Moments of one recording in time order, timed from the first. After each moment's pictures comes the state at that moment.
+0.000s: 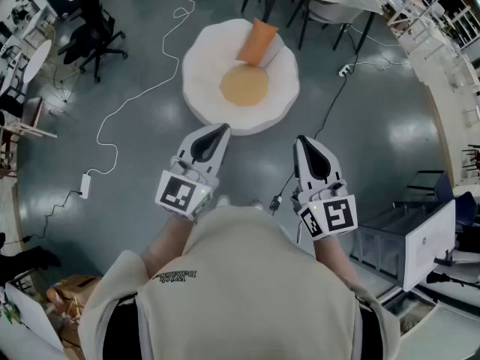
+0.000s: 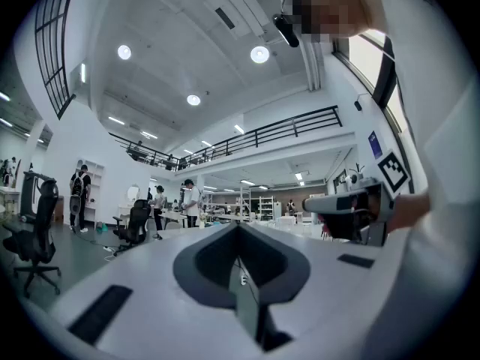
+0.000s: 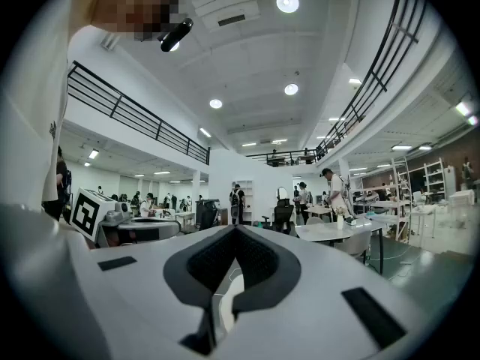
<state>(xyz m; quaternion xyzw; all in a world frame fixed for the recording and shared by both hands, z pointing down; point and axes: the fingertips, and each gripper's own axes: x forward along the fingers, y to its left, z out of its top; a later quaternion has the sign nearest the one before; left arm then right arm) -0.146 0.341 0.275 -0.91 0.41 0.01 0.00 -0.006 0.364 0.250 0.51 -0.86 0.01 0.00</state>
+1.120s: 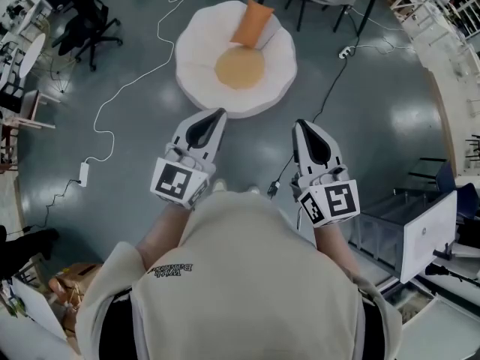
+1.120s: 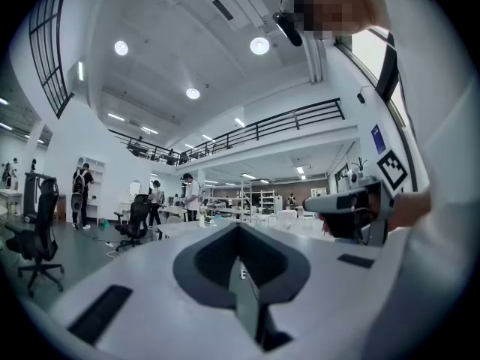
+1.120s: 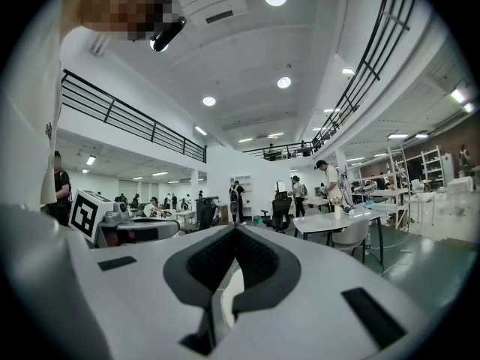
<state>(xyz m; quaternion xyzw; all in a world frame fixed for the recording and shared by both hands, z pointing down) -0.107 0.329 0.288 -0.91 0.42 -0.01 0.02 0.036 0.351 0.267 0.51 -0.86 0.04 0.00</state>
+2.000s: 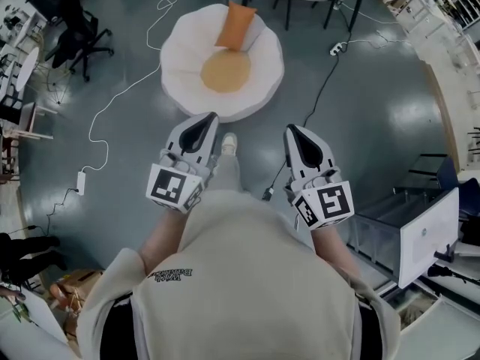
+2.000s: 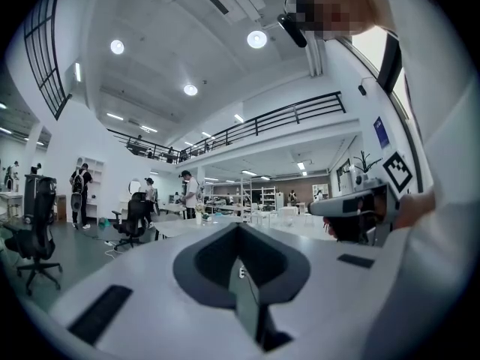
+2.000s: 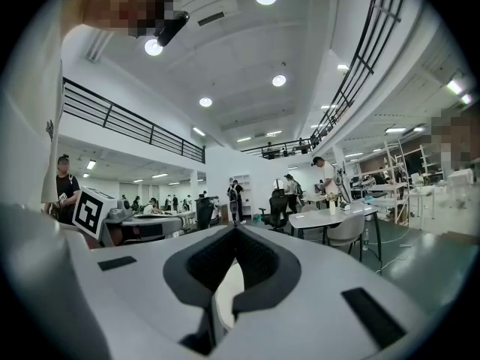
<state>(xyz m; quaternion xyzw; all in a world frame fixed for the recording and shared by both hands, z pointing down) -0.018 0.318 0.307 -0.91 0.42 -0.03 0.02 0.126 0.347 0.295 0.50 -0.86 0.05 0.00</state>
